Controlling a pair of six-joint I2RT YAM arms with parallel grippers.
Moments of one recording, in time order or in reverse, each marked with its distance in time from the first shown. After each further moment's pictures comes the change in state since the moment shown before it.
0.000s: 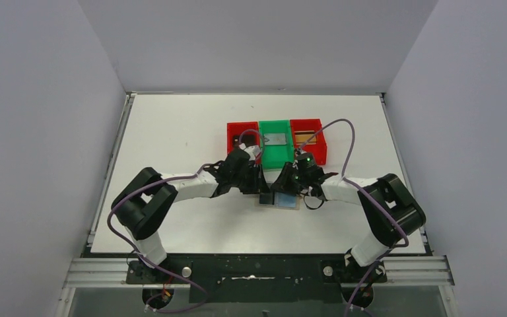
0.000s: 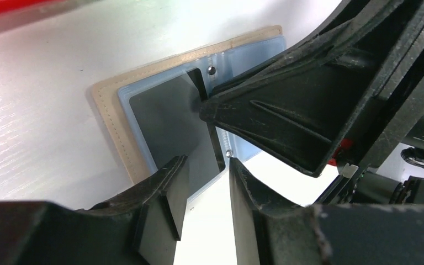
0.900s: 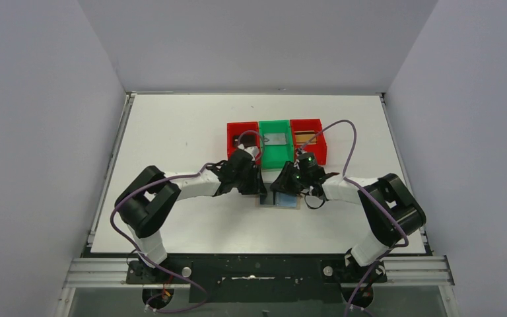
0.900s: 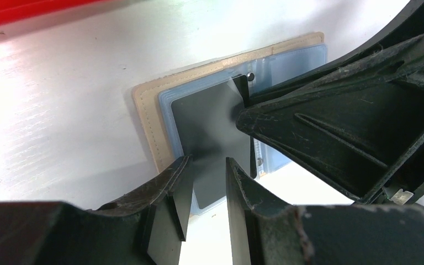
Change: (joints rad) left arm -0.009 0.032 0.030 -0.082 -0.091 -0.010; right arm -0.015 0.004 -0.002 0.013 -0.033 0.017
